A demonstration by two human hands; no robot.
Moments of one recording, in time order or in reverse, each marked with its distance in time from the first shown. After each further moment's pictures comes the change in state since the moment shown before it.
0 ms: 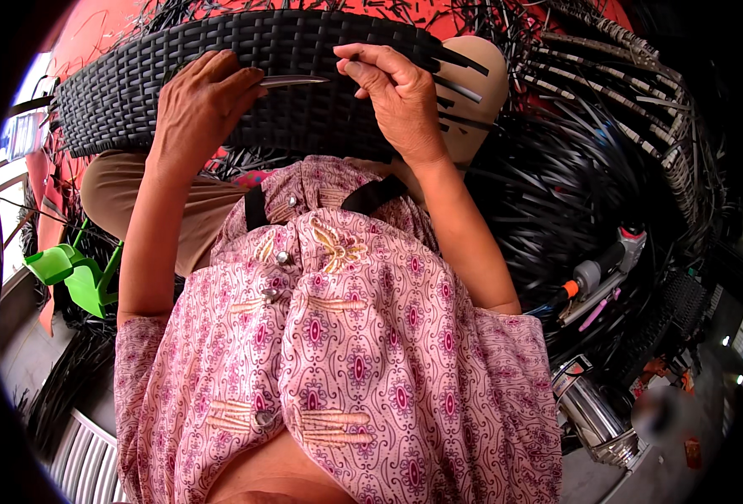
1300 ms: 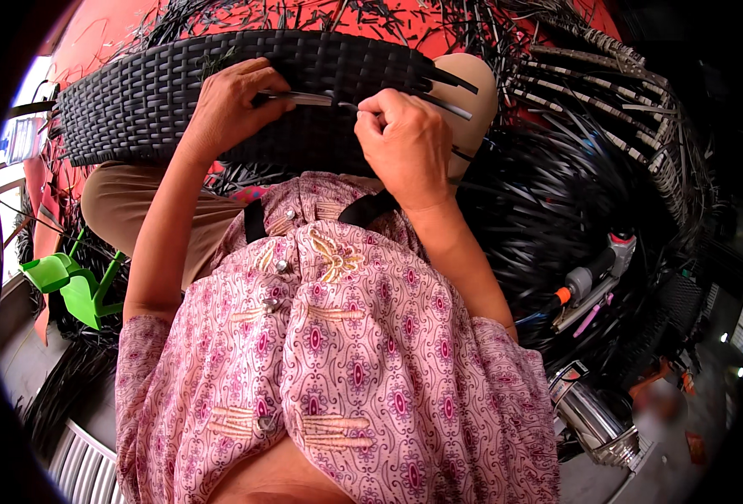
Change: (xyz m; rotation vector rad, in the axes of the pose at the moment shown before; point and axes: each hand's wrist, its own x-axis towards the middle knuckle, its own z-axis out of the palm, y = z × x) left_hand 0.013 -0.016 0.042 -0.398 -0.035 -0.093; right_hand -0.023 -0.034 0.003 -0.787 0.114 -0.035
